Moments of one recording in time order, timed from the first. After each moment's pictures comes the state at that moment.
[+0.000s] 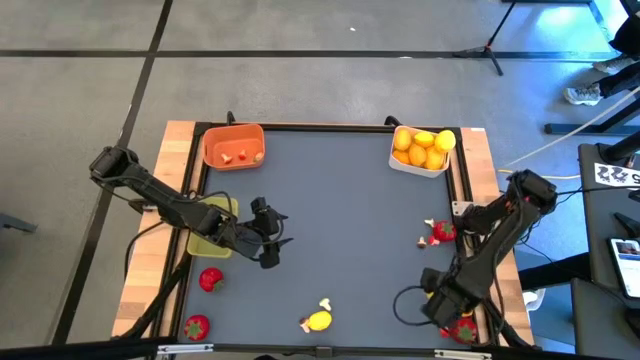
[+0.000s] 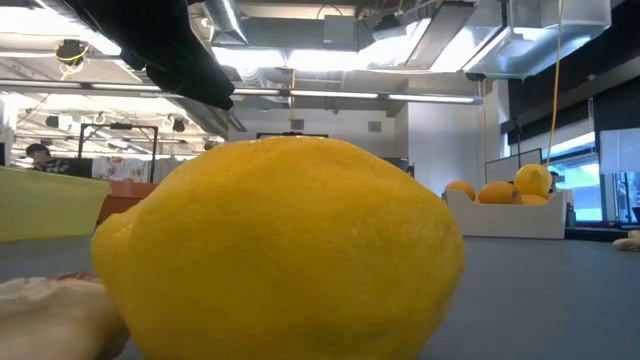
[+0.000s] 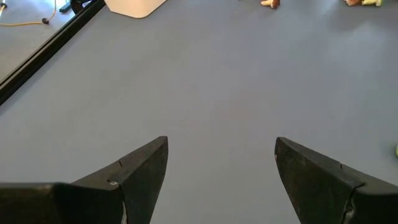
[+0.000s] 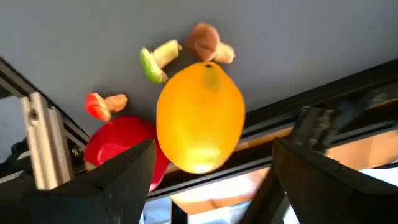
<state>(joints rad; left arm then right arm) -0.43 1.31 0.74 -0.20 -0.65 -0.42 0.92 1.58 1.11 -1.19 -0.36 1.32</state>
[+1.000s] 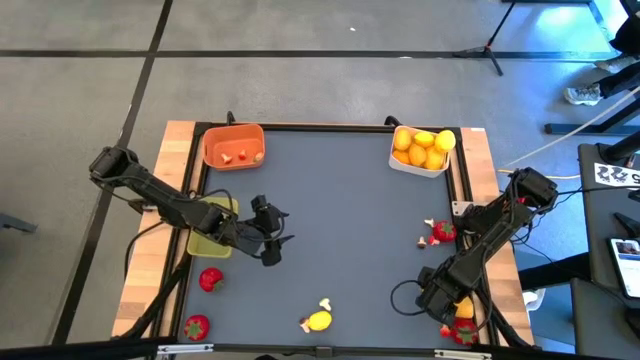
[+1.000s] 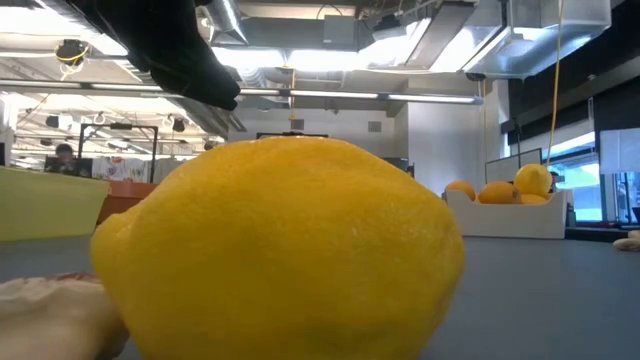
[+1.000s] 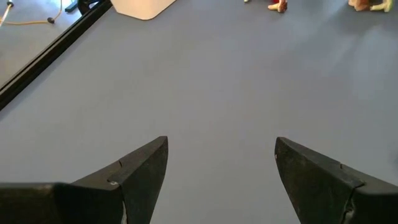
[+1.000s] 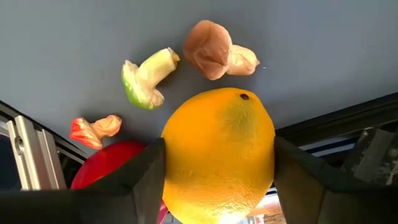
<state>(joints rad) -0.41 1.31 0.74 -0.19 -0.65 -0.42 0.91 1.58 0.85 -0.88 -0.49 1.39</state>
